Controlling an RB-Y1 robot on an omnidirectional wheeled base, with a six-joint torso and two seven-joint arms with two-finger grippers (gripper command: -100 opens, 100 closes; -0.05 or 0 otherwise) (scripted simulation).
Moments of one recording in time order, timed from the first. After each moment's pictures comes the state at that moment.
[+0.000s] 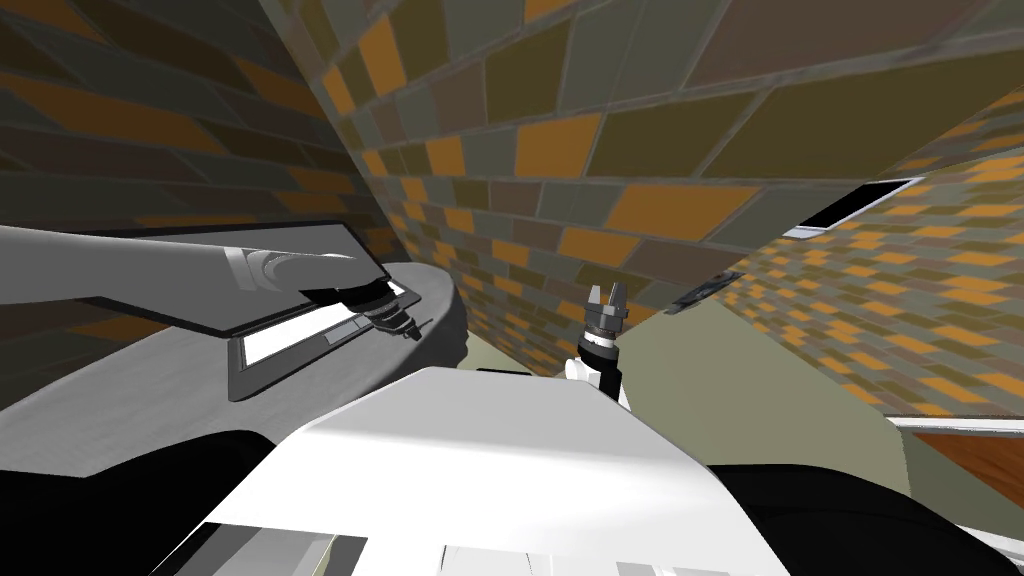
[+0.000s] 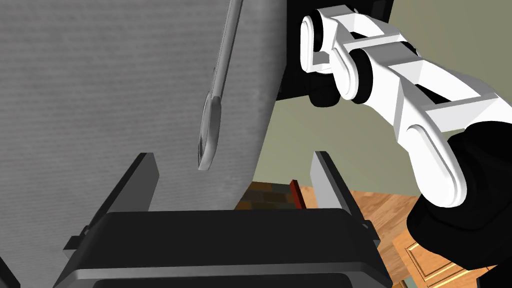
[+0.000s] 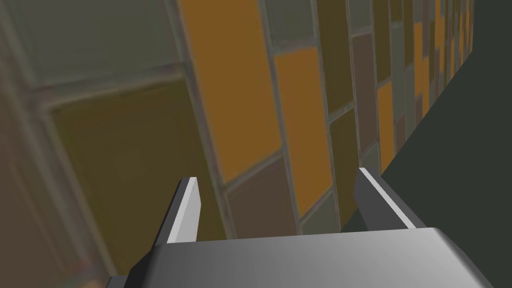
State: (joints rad) left arm 1.34 2.03 1.01 -1.99 -1.20 -1.19 -1.36; right arm 0.48 -0.03 0.03 -2.25 -0.06 -0.62 0.10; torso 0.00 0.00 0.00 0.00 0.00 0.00
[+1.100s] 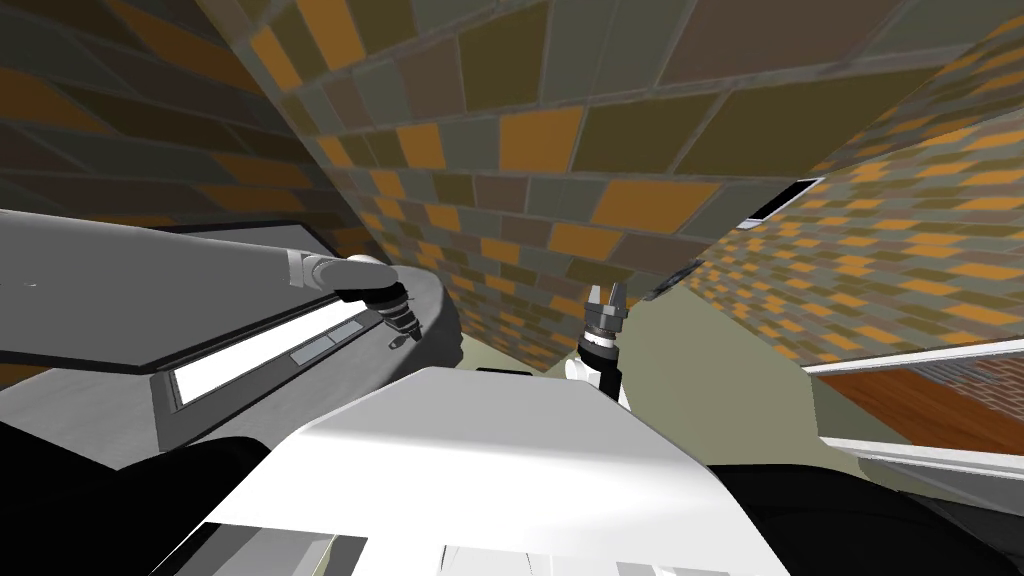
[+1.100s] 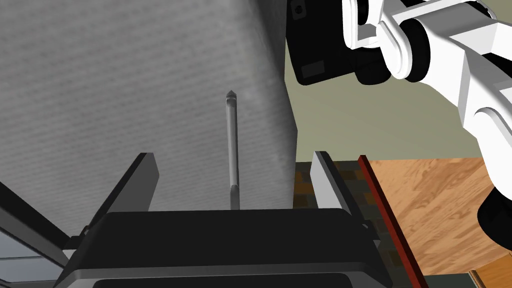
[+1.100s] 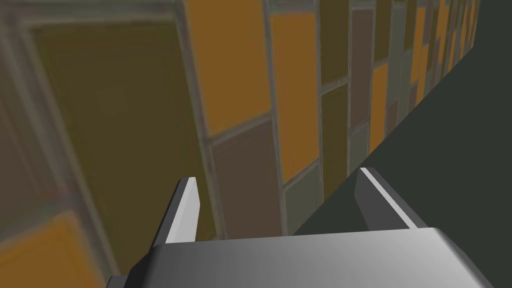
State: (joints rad) left arm 1.42 2.17 1.05 -1.93 -1.28 -1.20 -1.44; right arm 0.48 -0.03 0.03 -2.25 -0.06 -0.62 0.10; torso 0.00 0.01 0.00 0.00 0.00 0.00
